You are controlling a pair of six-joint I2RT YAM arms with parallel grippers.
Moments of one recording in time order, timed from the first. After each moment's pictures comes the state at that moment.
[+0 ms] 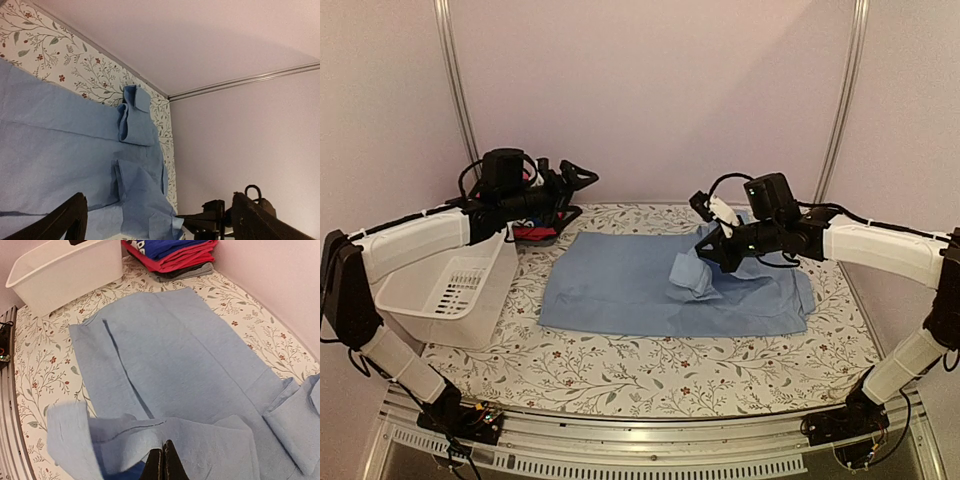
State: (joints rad) left arm -0.46 1.51 1.16 0.09 0.32 -1.16; right arm 0.66 1.51 1.14 -0.23 -0.30 -0.20
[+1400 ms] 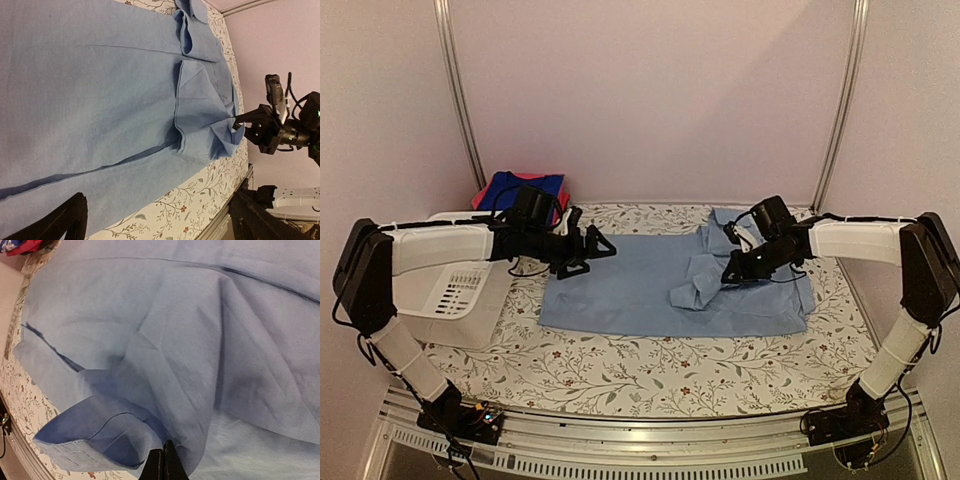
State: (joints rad) left arm -0.52 1.61 1.06 -0.17 0.47 -0.72; right arm 0.49 1.71 1.12 -0.39 -0.36 0.24
